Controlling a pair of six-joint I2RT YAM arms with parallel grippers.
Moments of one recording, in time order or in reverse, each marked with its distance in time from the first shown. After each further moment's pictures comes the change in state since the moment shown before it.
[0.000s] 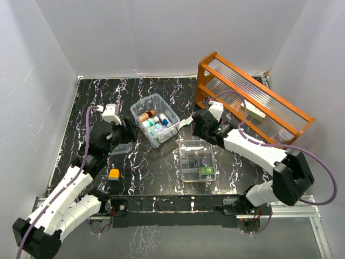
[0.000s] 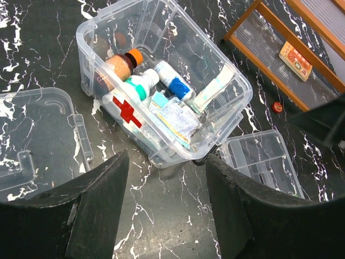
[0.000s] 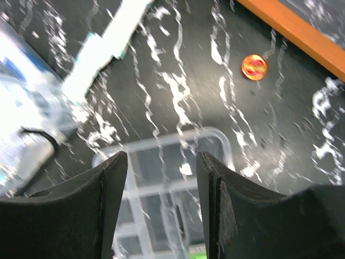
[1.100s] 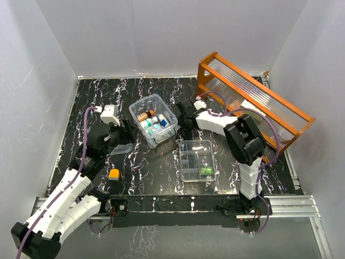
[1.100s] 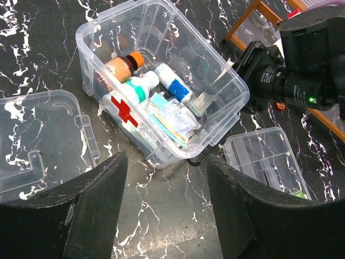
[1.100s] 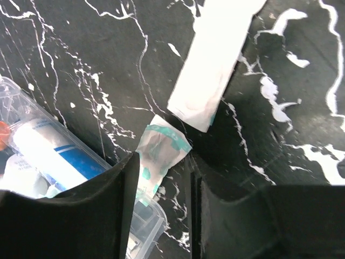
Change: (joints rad) left arm 0.000 -0.035 0.011 -0.037 -0.004 0.034; right arm -0.084 0.624 0.354 0.213 -0.198 0.308
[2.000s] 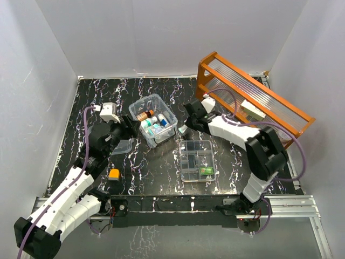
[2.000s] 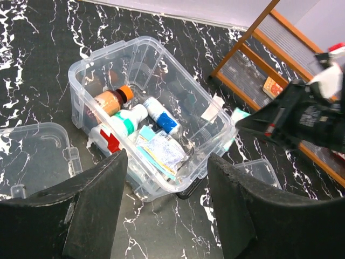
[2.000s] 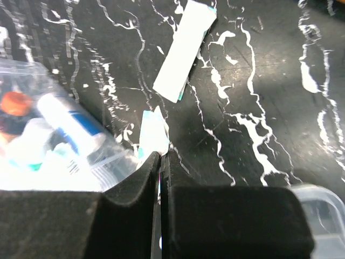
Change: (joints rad) left arm 0.000 0.026 -0.064 0.232 -0.027 -0.028; right arm 0.007 -0.224 -0.141 0.001 0.082 -0.108
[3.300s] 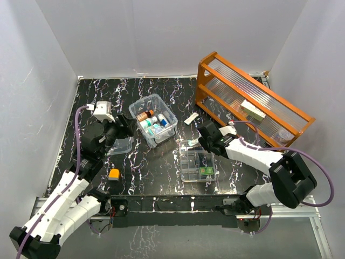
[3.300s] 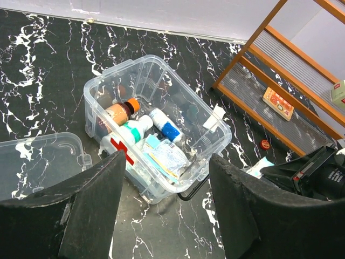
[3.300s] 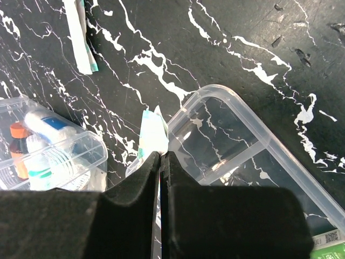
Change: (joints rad) left arm 0.000 -0.059 0.079 -0.104 -0.031 0.035; right arm 0.033 -0.399 -0.441 -0.023 0.060 0.530
